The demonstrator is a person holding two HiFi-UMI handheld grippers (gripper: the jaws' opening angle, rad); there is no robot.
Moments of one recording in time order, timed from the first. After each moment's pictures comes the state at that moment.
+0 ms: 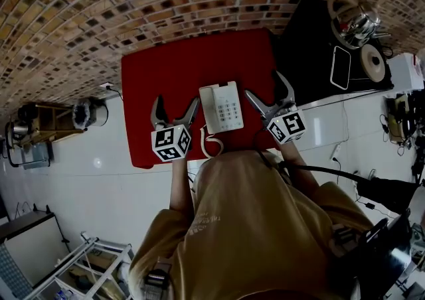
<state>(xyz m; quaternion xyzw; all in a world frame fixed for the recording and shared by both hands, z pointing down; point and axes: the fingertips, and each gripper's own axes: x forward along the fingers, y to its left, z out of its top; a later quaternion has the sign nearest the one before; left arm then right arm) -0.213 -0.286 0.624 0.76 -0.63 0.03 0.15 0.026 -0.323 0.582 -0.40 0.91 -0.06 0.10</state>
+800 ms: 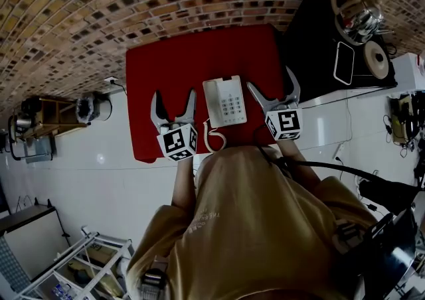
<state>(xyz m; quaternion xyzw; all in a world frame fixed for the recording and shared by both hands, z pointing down) -0.221 -0.266 0.577 0.72 -0.70 0.01 0.02 0.033 -0.322 0.581 -0.47 0.88 0.00 0.03</state>
